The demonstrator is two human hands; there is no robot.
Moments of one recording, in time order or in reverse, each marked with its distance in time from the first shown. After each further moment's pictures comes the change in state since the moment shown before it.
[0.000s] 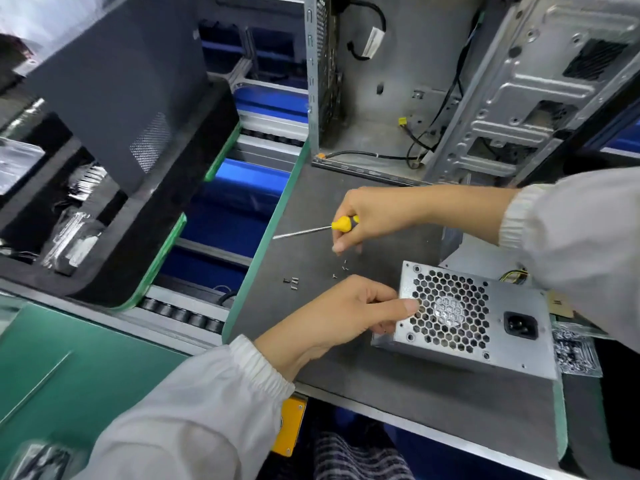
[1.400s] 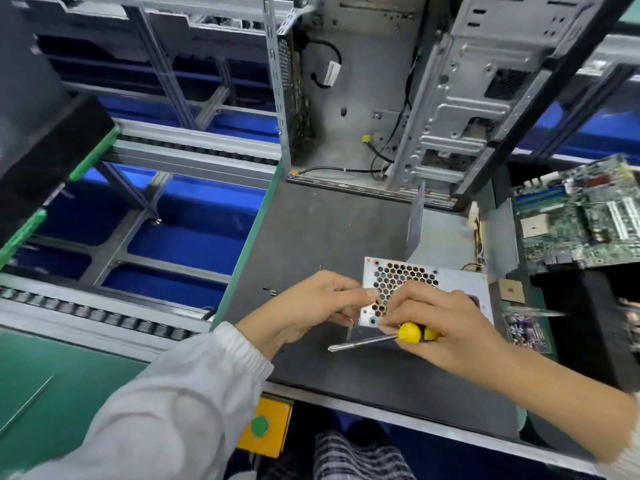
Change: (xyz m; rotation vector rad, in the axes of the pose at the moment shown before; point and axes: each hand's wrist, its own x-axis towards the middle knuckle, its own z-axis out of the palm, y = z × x) left_hand -0.001 0.011 0.003 -0.016 -0.039 -0.002; right_hand -0.163 -0.042 0.128 -0.132 0.827 -0.168
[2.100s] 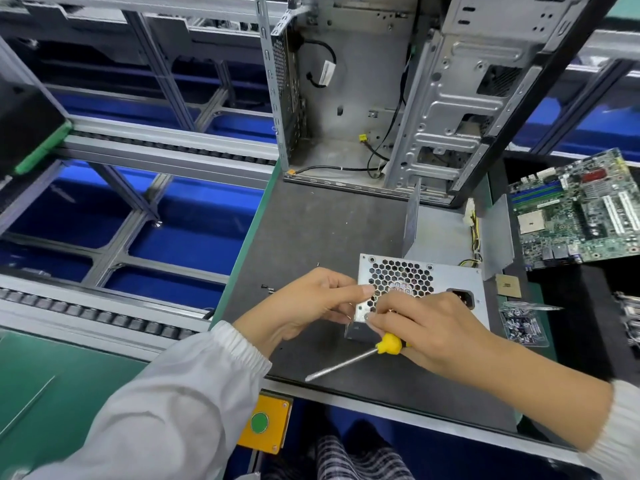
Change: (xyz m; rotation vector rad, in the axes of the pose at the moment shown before) left_hand 0.003 -0.007 -0.001 -0.044 0.004 -0.011; right_hand -0.001 -0.001 0.006 -0.360 -0.021 -0.237
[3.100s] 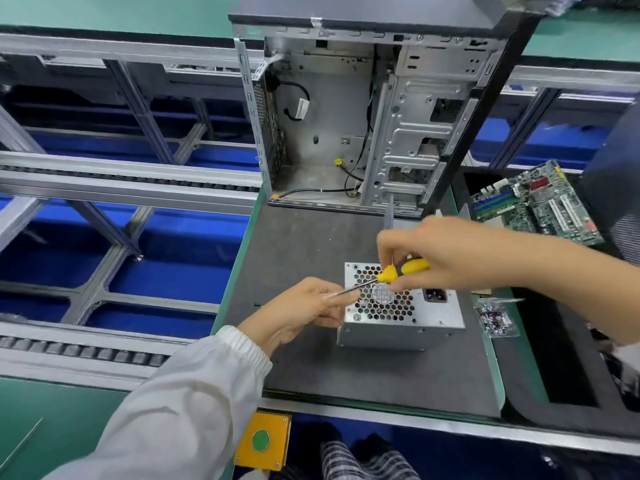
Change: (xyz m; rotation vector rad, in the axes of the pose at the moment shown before) left_hand 0.003 -0.001 -0.001 -0.023 0.022 -0.028; right_hand 0.053 0.029 -0.098 0.088 -0.591 0.357
